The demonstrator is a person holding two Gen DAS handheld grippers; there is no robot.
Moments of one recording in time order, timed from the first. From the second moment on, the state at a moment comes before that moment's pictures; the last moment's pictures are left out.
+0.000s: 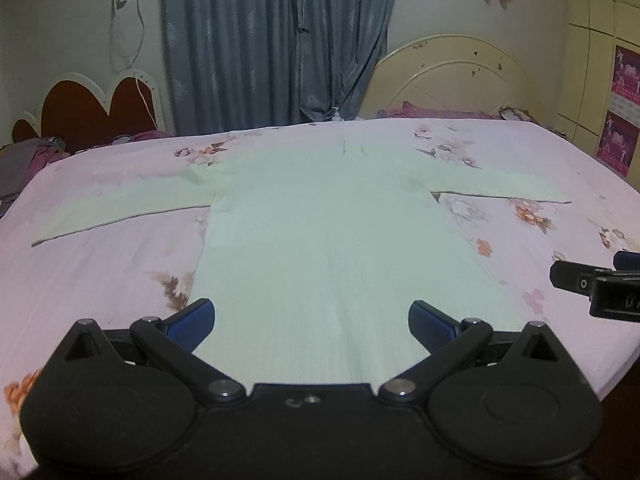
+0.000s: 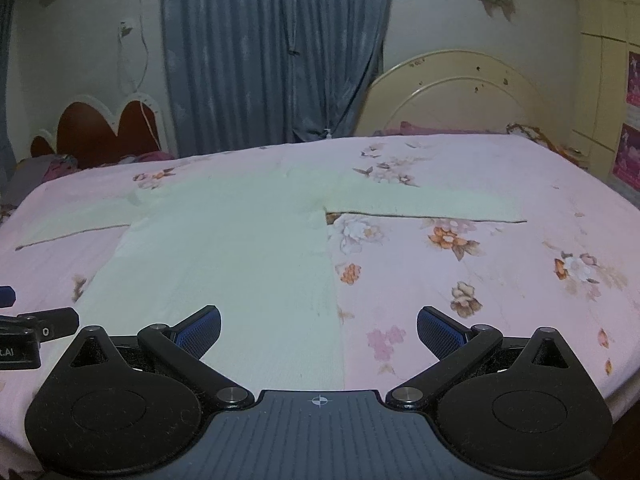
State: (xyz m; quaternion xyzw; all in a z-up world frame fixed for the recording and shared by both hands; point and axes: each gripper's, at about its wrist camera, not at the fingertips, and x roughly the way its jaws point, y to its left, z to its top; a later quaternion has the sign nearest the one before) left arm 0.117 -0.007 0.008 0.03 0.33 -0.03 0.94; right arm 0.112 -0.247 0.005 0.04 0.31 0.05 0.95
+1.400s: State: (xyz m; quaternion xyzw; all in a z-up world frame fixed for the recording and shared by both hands) left arm 0.365 -0.115 -0.051 0.06 0.42 -0.03 0.91; right arm 0.391 -0.489 -0.084 0.18 0.33 -0.12 0.92
